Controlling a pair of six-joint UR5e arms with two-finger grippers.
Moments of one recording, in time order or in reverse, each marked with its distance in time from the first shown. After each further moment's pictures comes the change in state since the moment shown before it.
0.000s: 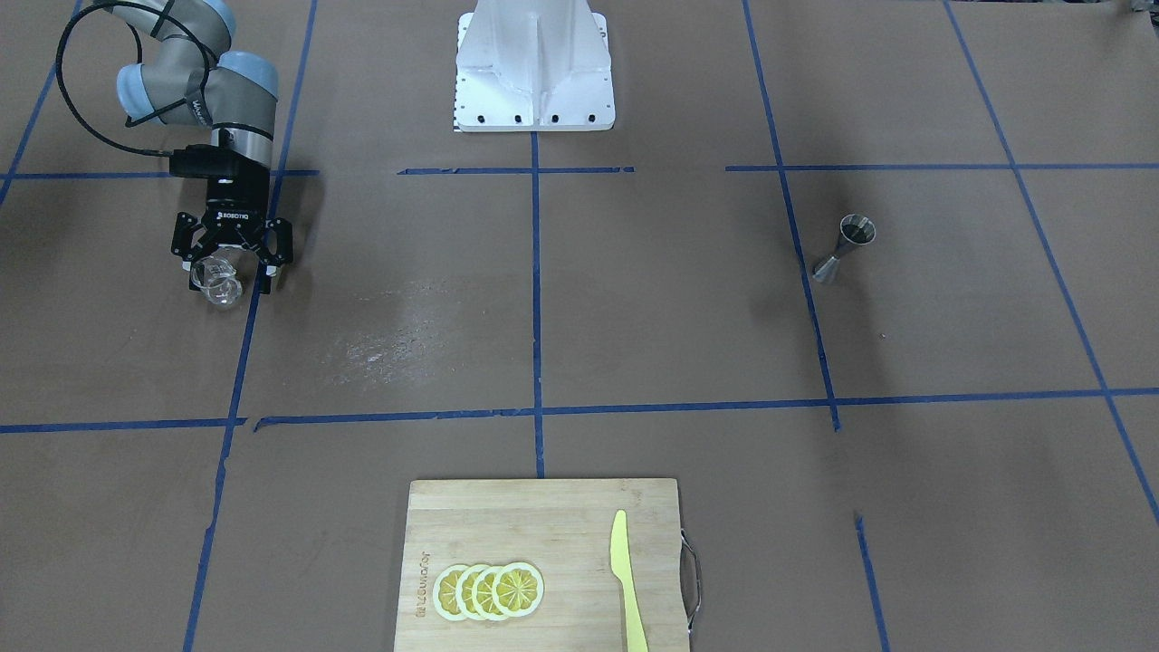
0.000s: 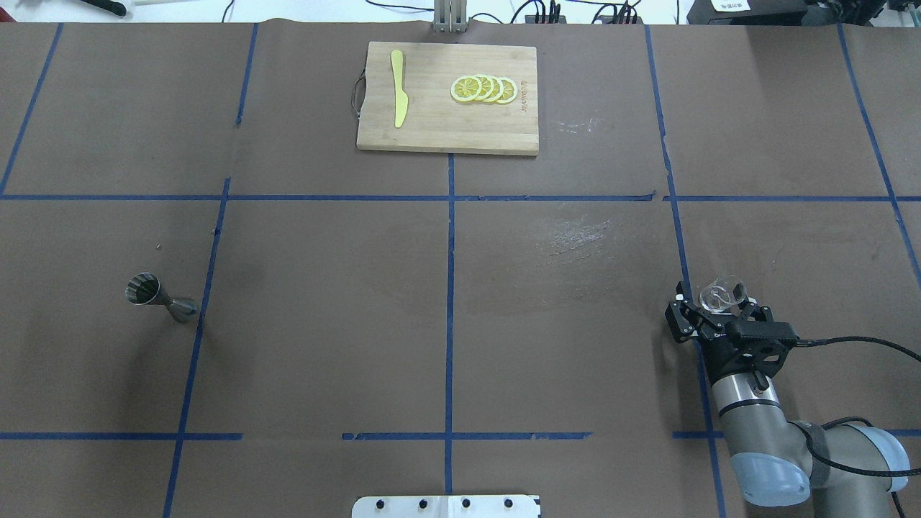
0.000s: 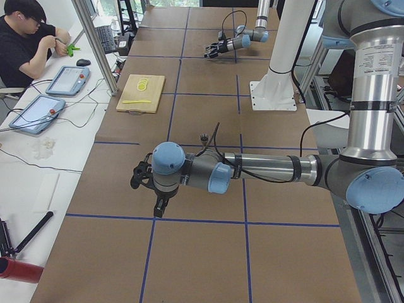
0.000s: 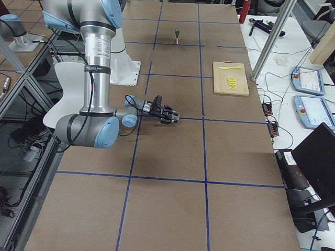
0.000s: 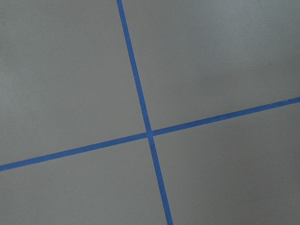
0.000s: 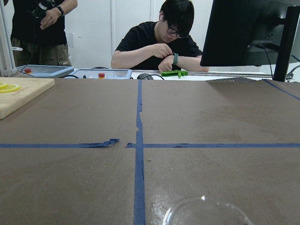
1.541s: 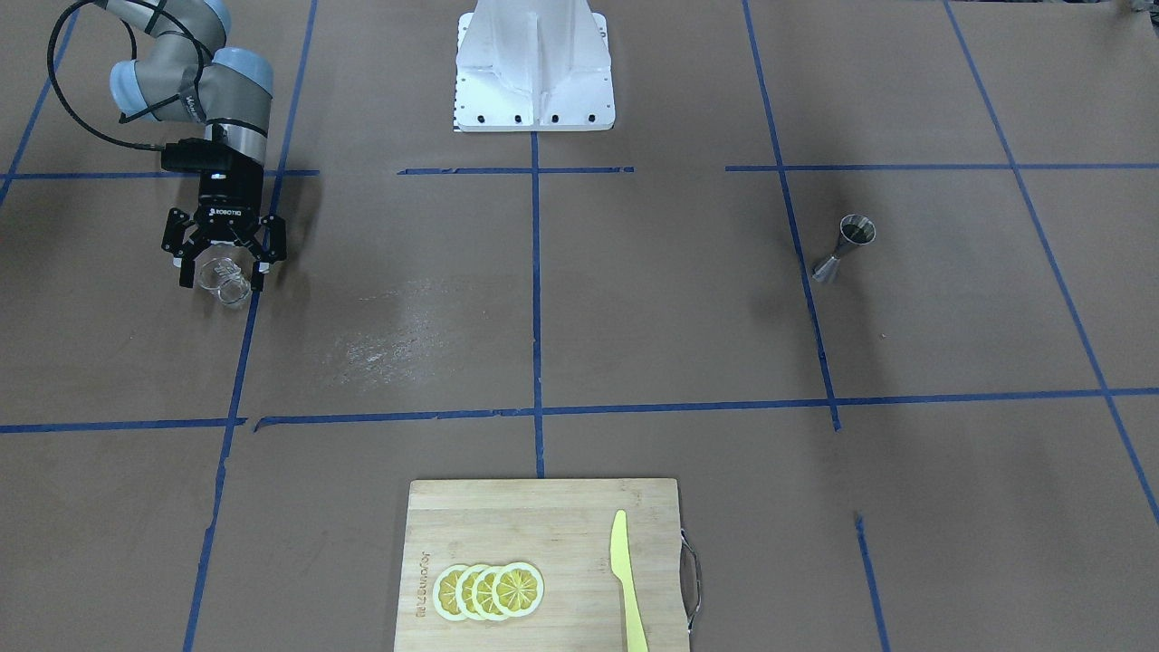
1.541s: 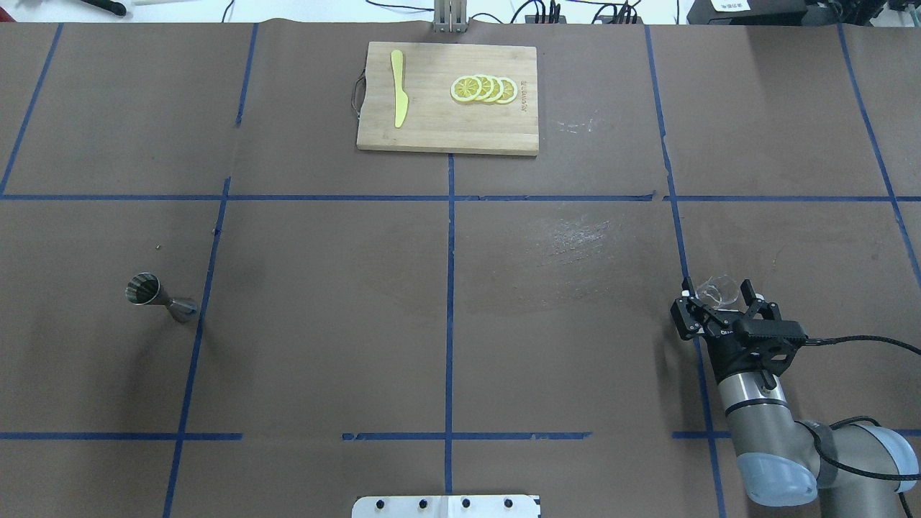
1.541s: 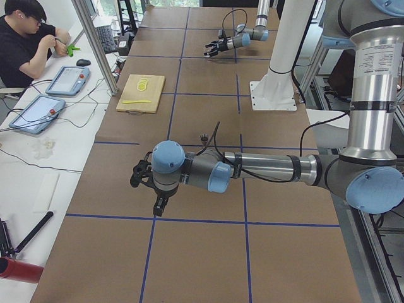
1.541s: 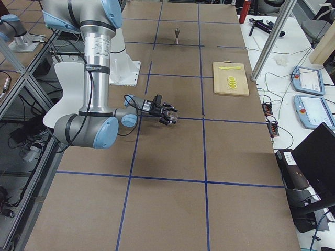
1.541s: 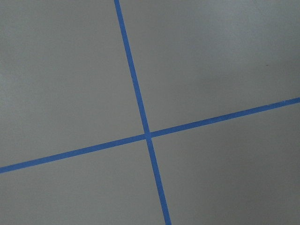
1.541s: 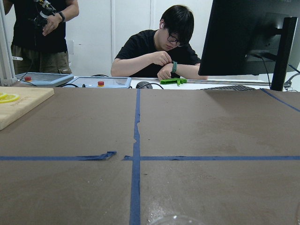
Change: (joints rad) left arm 0.000 -0.002 -0.005 0.000 -0.004 0.000; right arm 0.003 -0.018 0.025 0.000 -0.027 -0.009
